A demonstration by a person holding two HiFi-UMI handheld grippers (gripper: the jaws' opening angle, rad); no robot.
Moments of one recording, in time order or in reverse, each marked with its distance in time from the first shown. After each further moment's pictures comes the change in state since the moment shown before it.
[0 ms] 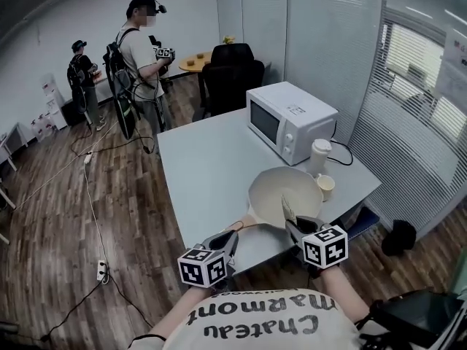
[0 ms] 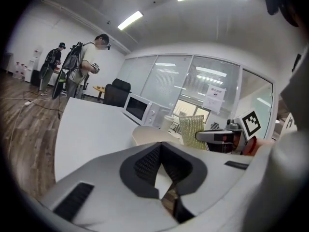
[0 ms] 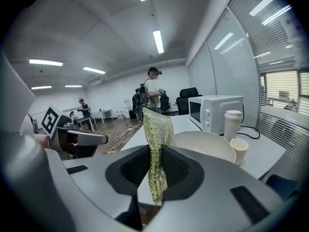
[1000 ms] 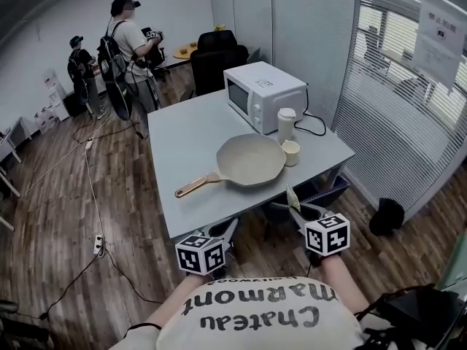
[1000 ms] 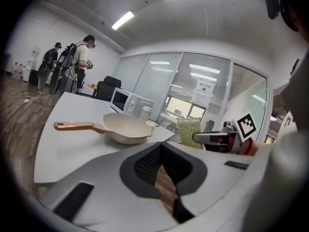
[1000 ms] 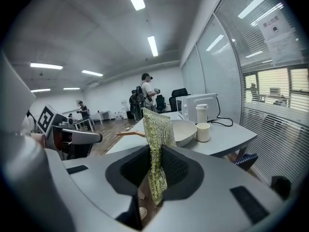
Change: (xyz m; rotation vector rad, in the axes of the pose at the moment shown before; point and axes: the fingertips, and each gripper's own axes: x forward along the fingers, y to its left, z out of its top) left arm -0.020 -0.190 -0.079 0.019 0.014 -0.021; right arm -0.183 -0.057 -0.089 0.041 -0.010 -0.035
